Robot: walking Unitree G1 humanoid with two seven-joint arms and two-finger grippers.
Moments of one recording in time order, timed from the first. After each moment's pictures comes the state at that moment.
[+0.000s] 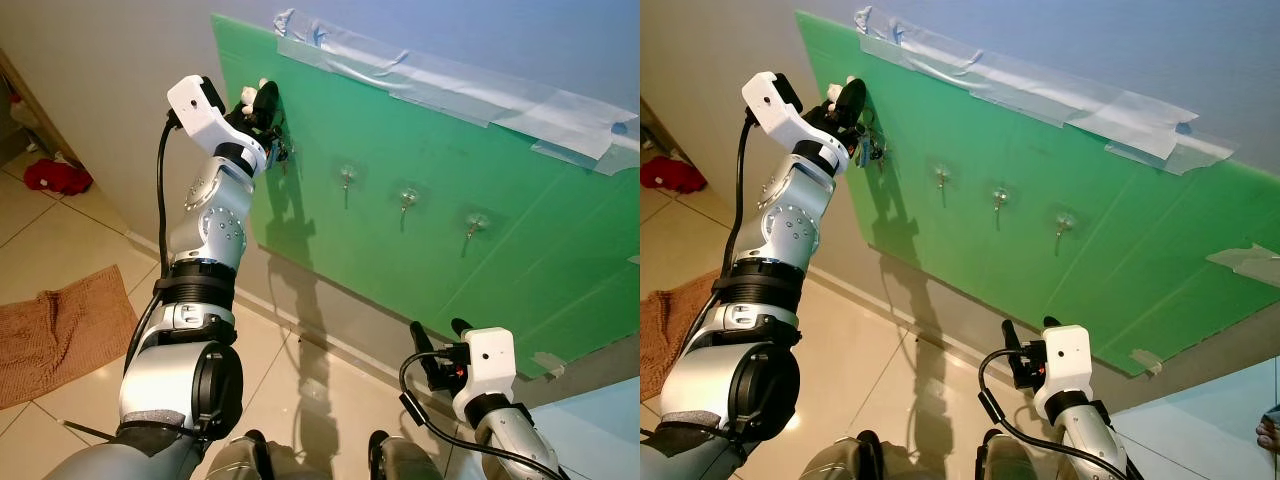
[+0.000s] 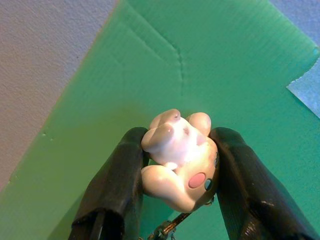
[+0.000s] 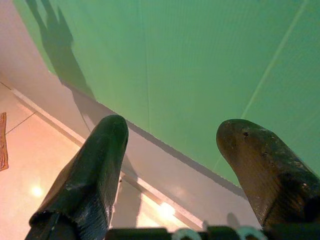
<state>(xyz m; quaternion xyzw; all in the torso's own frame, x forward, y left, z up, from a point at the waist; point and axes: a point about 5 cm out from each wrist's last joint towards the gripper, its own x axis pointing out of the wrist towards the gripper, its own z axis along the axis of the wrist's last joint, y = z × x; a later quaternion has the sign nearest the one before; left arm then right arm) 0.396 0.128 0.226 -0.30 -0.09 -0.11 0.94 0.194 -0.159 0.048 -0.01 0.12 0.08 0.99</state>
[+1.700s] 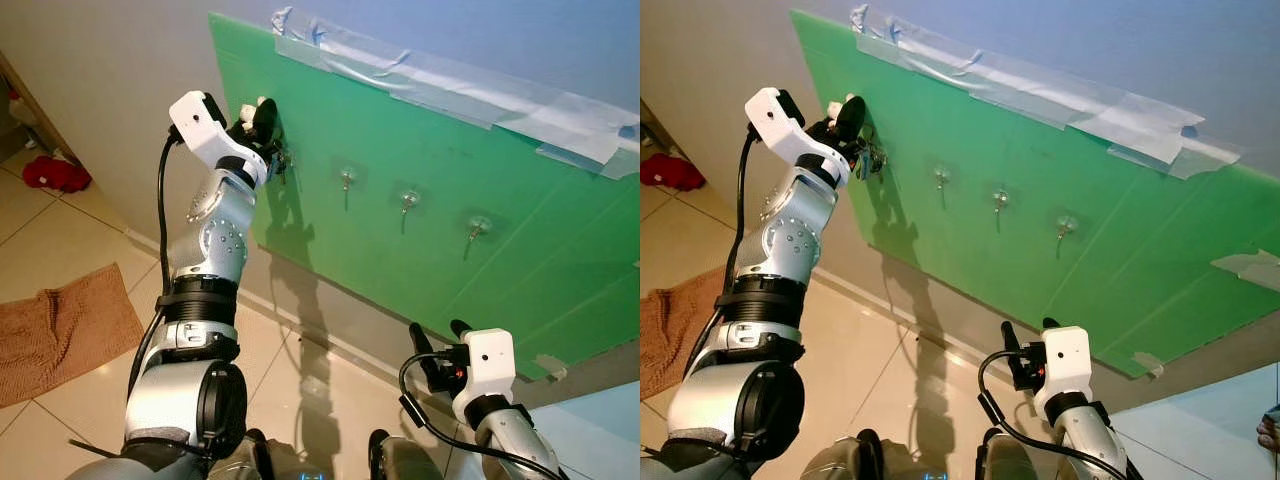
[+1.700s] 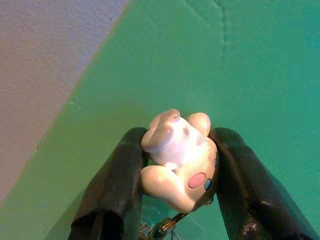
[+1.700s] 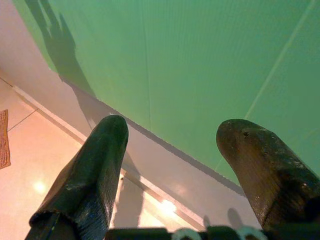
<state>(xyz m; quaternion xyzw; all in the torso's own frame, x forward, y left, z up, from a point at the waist) 0.386 0.127 0.213 -0.31 -0.06 -0.07 0.95 0.193 -0.158 0.047 0.00 0.12 0.08 0.99</state>
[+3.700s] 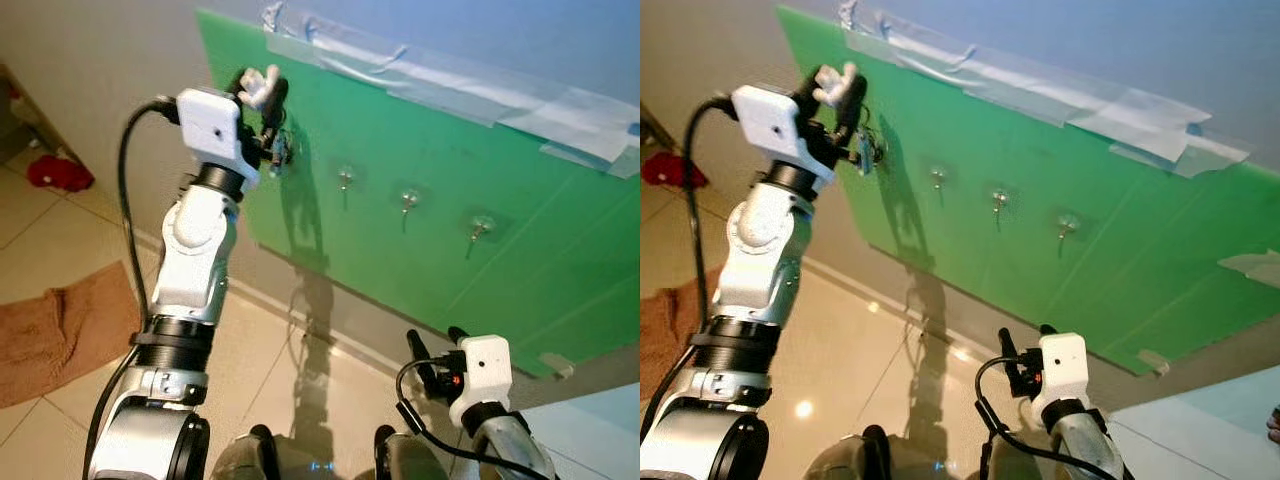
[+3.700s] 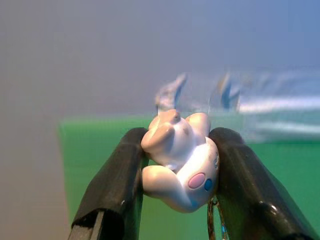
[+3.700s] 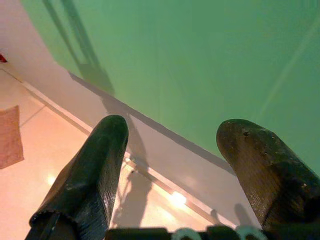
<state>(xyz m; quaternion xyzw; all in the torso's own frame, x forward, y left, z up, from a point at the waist) 0.337 0.128 0.249 0.03 -0.31 -0.15 0.94 0.192 -0.149 0.043 0.00 0.13 0.09 0.99</state>
